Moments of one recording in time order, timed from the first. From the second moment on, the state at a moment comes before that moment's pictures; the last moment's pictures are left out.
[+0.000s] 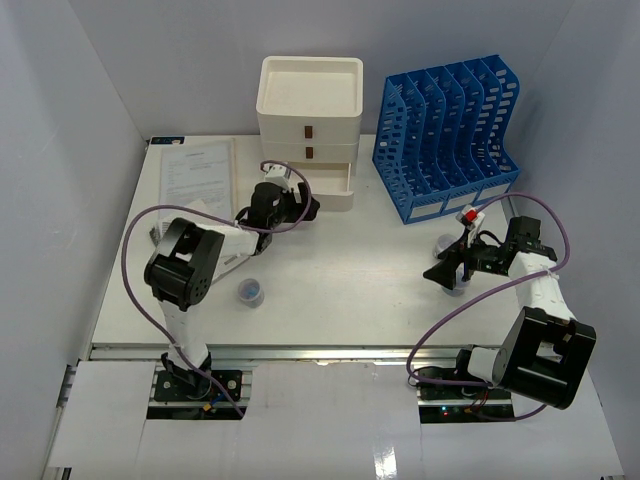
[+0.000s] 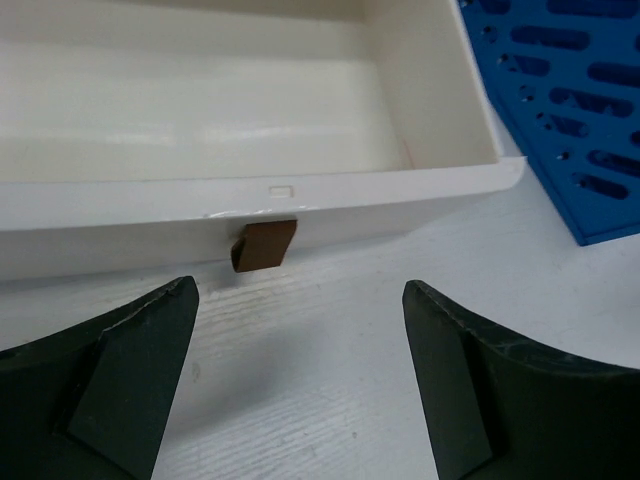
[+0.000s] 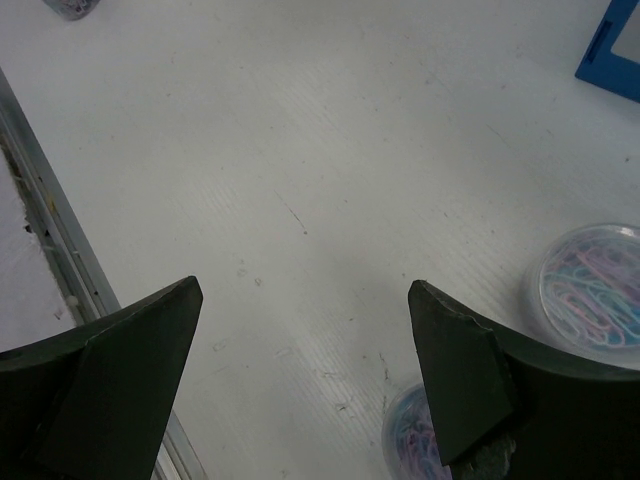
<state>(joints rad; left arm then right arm) -0.43 1.94 1.00 0.60 0.06 -0.40 -0.31 1.24 0.76 -0.74 -1.12 -0.86</state>
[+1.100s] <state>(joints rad) -0.42 0.67 0.62 -0.27 0.06 -0.22 -0.02 1.41 0.86 -0.34 -0.13 -0.26</state>
